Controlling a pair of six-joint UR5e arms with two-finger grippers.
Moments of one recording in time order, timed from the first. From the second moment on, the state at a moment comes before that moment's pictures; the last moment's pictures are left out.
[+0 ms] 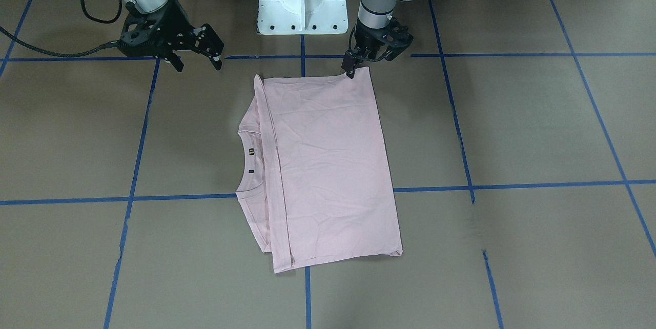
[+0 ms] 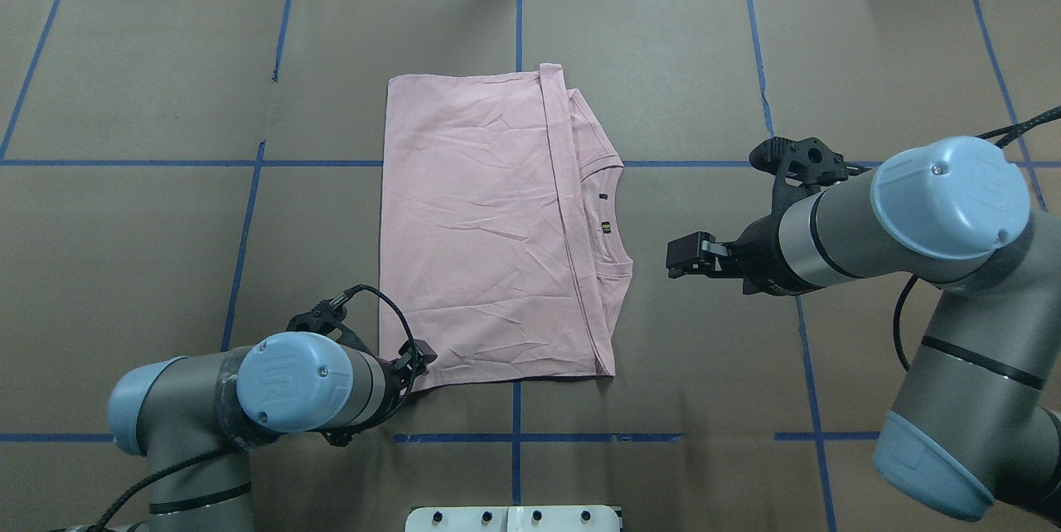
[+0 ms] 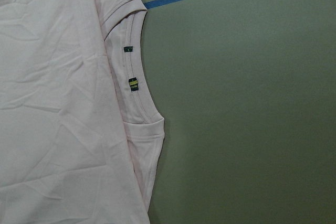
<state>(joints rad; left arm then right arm) -0.24 -1.94 -1.90 -1.73 -1.68 -2.18 0.58 -1.37 2.15 -1.40 1.93 1.40</state>
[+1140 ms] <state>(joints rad) -0.24 -1.94 -1.90 -1.69 -1.65 -2.18 0.58 -1.37 2.15 -1.40 1.94 1.40</state>
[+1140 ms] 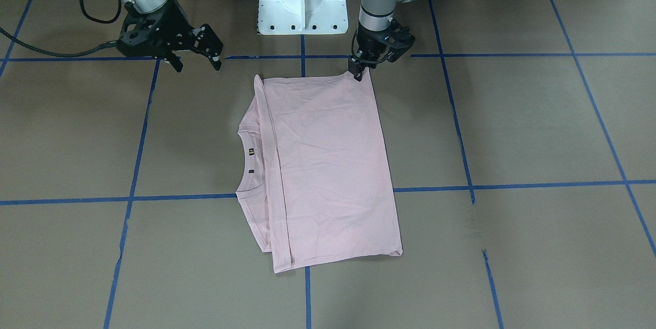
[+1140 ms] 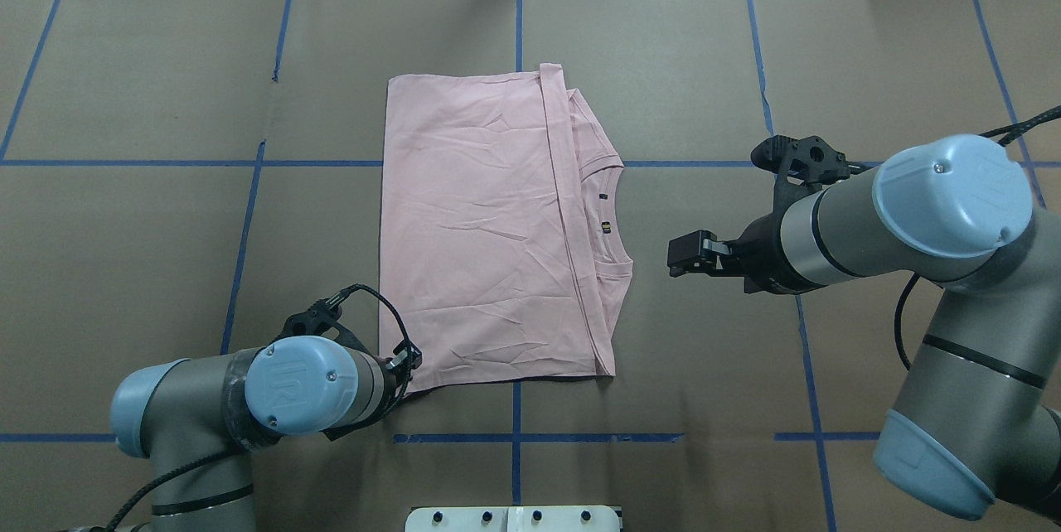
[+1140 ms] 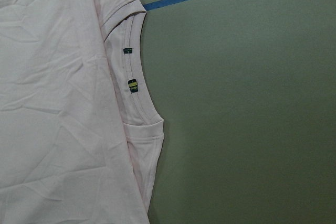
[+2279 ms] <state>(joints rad) -0.26 -1.94 -1.97 -1.69 -1.66 -2.06 0.57 -1.32 2.08 -1.41 1.93 1.43</state>
